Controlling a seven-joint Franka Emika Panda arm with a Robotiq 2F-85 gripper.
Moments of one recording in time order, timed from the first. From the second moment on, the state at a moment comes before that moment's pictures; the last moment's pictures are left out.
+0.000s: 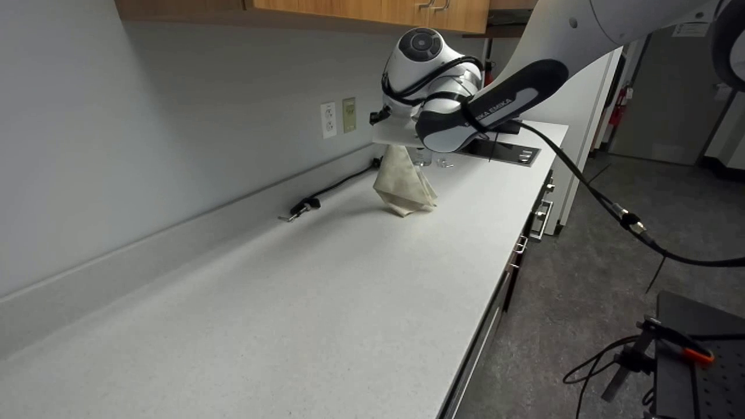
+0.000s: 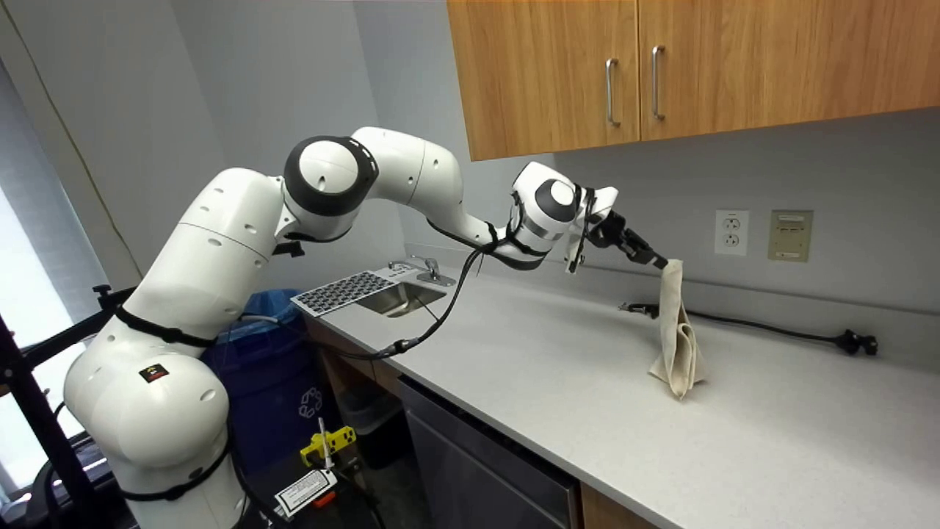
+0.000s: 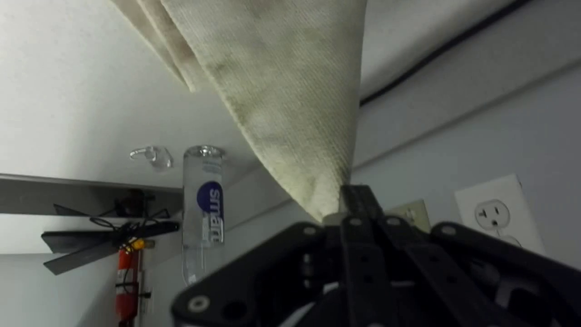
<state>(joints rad) 0.35 0.80 -0.60 -1.39 -0.50 2.73 1.35</state>
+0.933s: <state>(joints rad) 0.27 0.53 -0.14 -1.77 -0.29 2.77 1.02</state>
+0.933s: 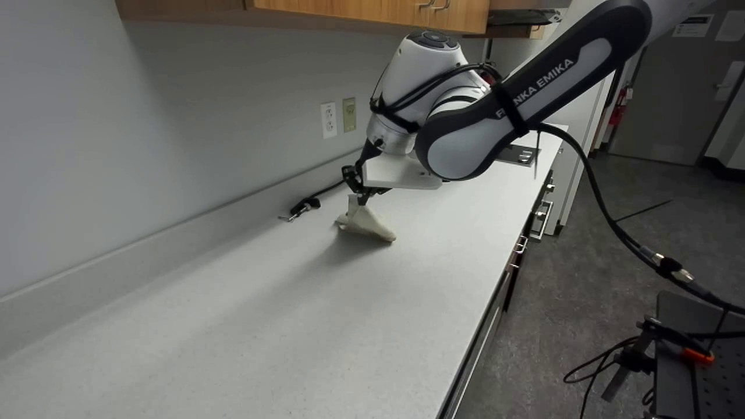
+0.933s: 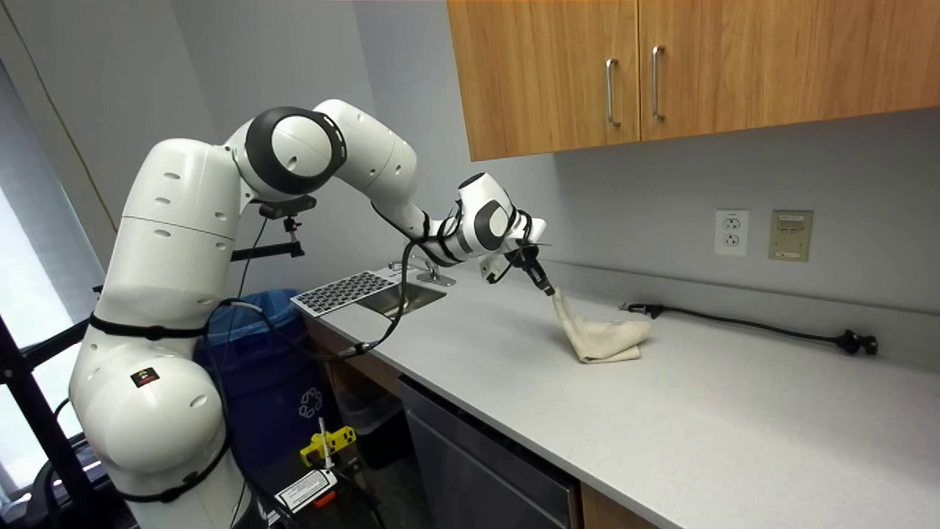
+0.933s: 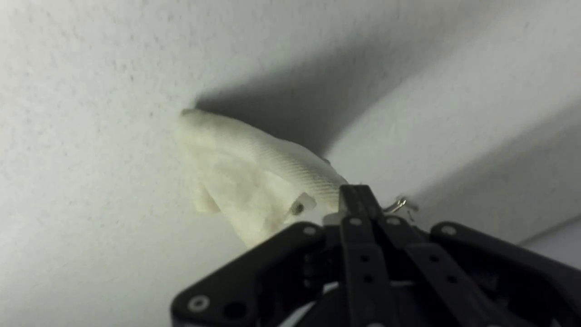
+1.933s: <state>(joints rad) 0.15 0.42 0.02 -1.97 0.05 2.32 0.48</state>
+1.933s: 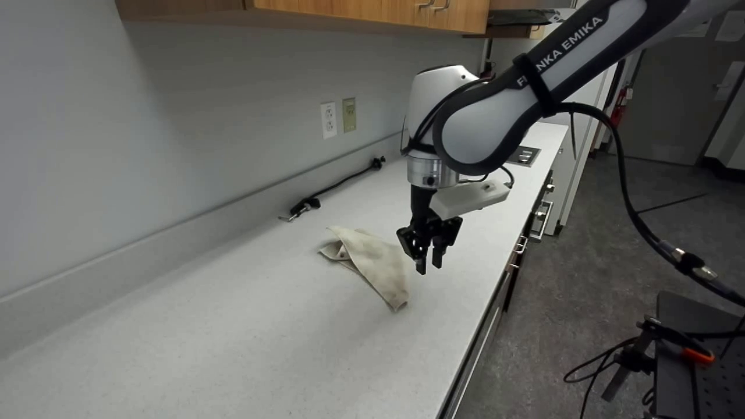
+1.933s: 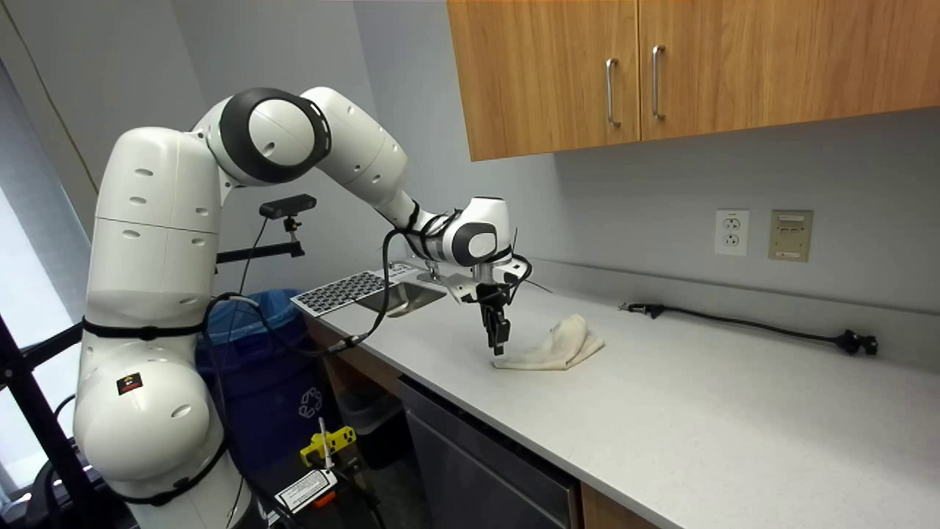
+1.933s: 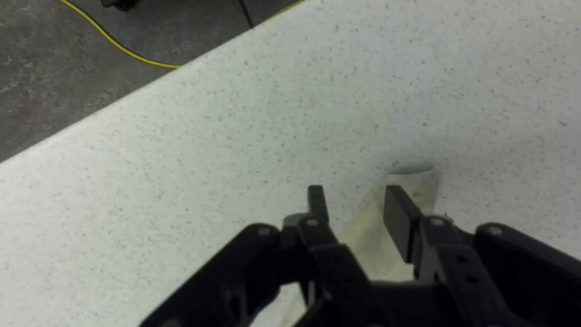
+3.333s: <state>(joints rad) 0.29 0.69 -0.16 -1.61 -0.24 2.52 0.65</state>
